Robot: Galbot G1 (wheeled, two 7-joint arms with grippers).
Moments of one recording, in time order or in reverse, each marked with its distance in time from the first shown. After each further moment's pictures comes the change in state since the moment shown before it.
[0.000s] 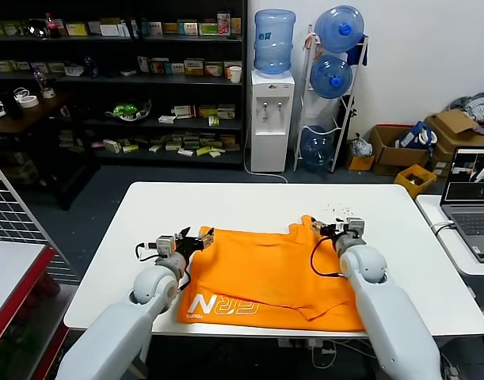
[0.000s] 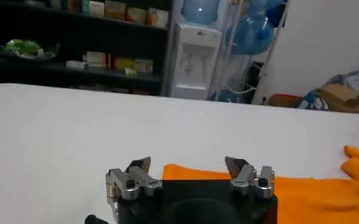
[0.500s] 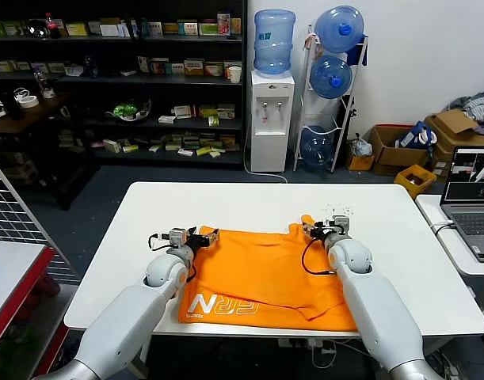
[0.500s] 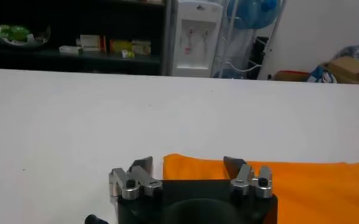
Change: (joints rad) left arm -0.146 -0.072 0.084 0.245 0.025 0.013 0.051; right arm 0.069 0.032 -0.044 -0.125 -0.017 -0.035 -0.020
